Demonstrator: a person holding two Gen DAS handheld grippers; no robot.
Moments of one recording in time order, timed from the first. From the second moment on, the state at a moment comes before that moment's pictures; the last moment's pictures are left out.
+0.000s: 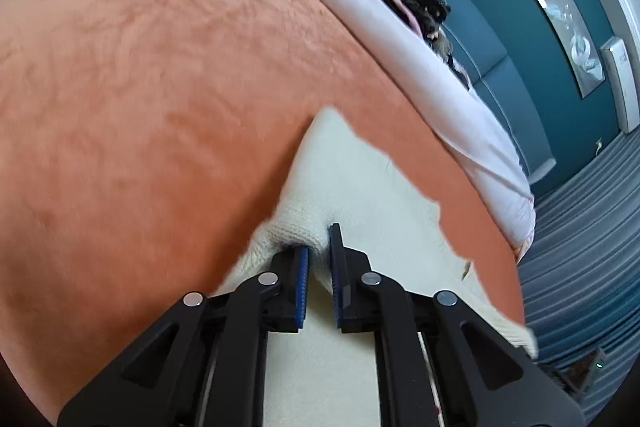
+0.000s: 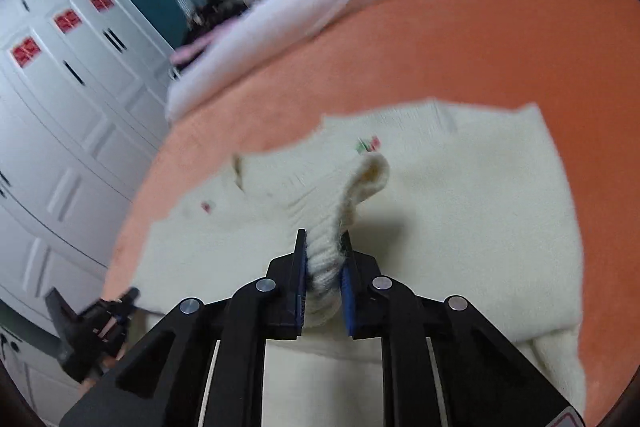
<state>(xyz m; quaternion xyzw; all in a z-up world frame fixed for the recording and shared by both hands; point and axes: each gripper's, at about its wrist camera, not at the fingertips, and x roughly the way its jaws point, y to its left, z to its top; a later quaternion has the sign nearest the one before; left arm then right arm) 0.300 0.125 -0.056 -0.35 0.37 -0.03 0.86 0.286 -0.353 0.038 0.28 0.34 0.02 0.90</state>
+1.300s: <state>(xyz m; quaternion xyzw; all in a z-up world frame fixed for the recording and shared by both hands) 0.048 0.163 -0.051 -0.37 0.50 -0.06 0.78 -0.037 -0.330 -0.033 0.46 0.44 -0.03 0.77</state>
